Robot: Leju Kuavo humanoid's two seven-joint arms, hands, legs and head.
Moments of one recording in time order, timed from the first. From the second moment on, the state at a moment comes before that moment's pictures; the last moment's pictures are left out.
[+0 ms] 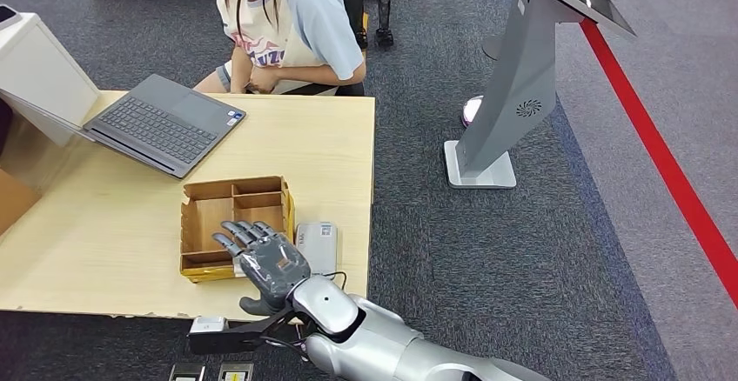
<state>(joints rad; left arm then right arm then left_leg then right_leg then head) -0.10 0.02 -0.91 -0.24 1.47 0.49 -0.38 -0.66 0.35 1.24 -0.70 0.81 -0.41 0.12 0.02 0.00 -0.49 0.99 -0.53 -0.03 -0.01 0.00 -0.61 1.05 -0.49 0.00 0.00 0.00</state>
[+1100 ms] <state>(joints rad) -0.10 0.02 -0.91 -0.24 1.45 0.50 -0.36 -0.66 0.35 1.30 -0.57 0.88 -0.52 0.03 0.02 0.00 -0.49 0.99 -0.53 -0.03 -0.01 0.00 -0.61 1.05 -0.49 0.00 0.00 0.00</state>
